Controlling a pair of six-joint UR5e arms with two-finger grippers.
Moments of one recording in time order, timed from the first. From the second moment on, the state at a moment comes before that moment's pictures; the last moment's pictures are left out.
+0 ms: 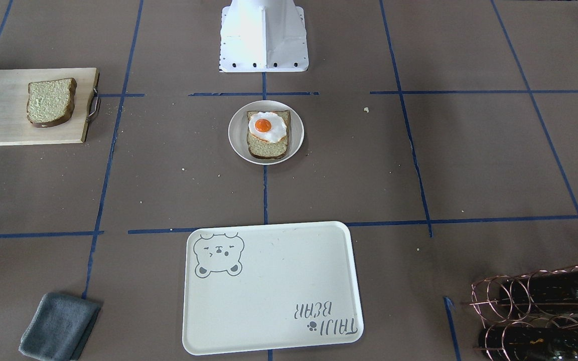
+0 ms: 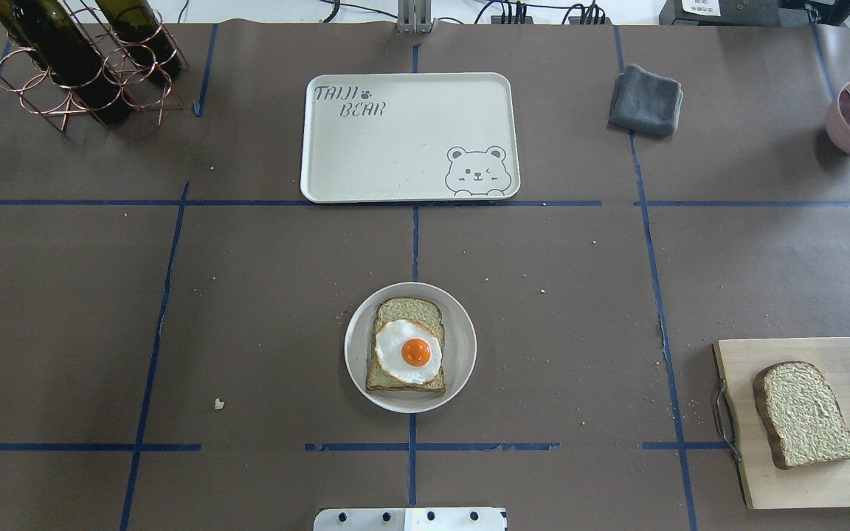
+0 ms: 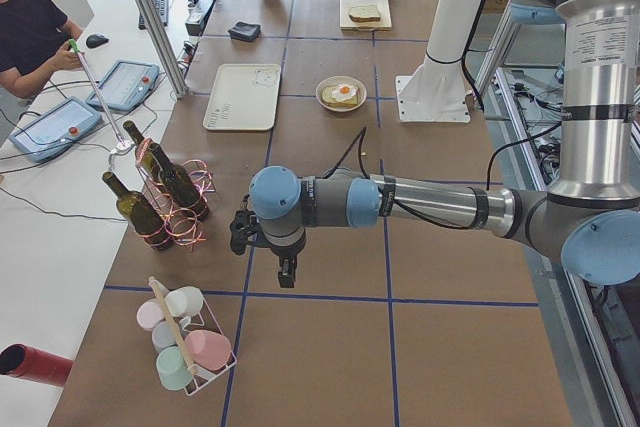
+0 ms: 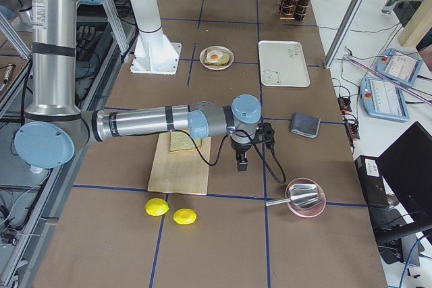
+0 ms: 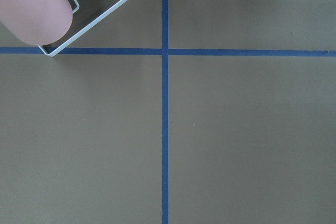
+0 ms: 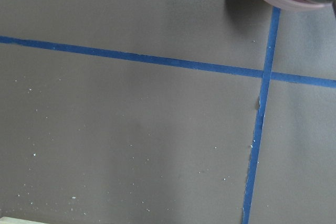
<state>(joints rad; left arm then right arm) -1.60 -1.50 -1.76 -1.43 -2.44 0.04 1.41 -1.65 1.78 -1.50 2.37 0.13</state>
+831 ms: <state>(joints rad) -1.61 -1.50 -1.84 -1.41 -2.44 0.04 1.40 -1.66 1.79 -1.49 2.40 0.13</state>
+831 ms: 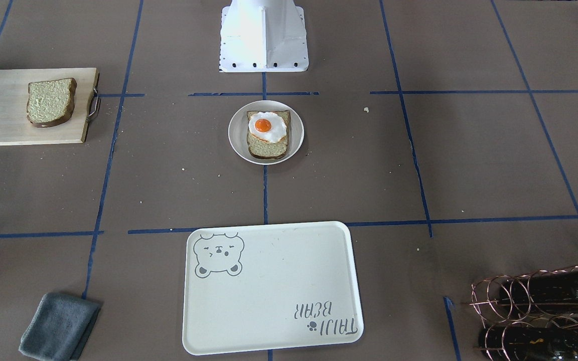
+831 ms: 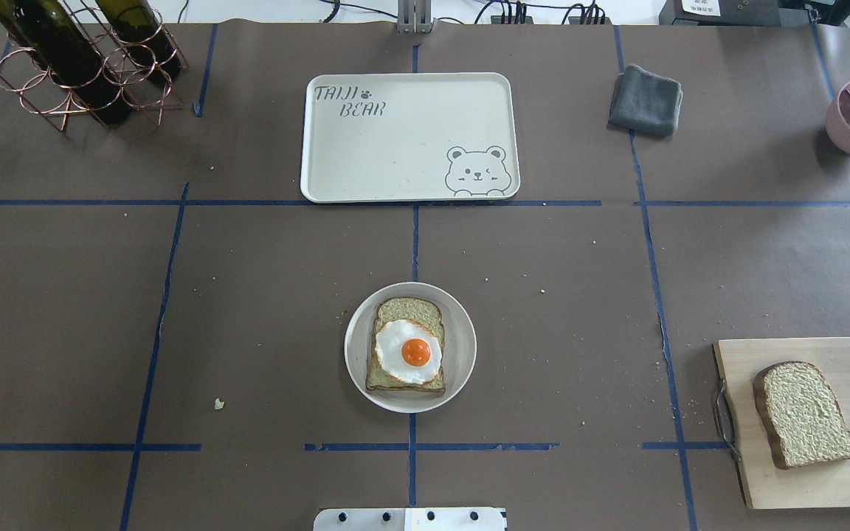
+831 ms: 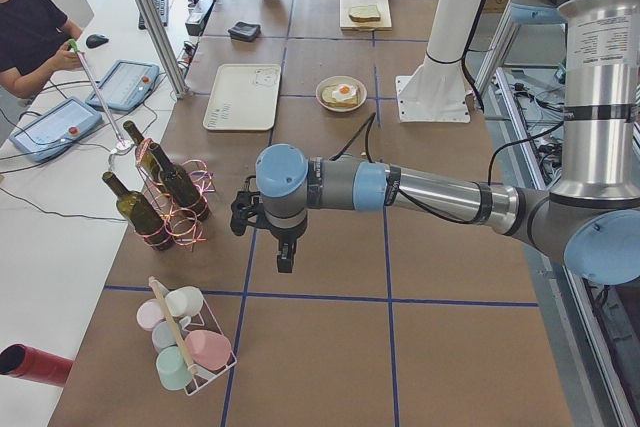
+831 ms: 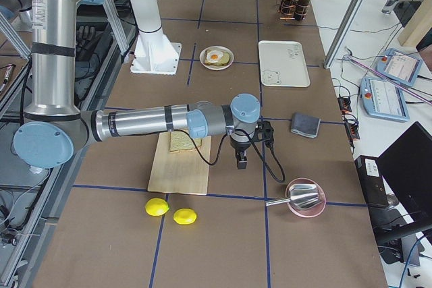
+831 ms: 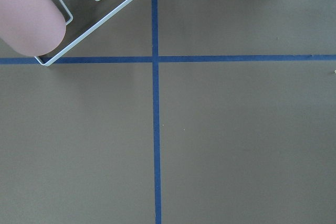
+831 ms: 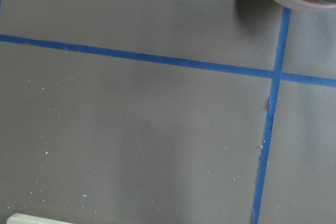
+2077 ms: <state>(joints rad) -1.60 -1.49 -1.84 -1.52 -2.51 0.04 0.98 -1.91 1.98 -1.03 2.34 0.64</state>
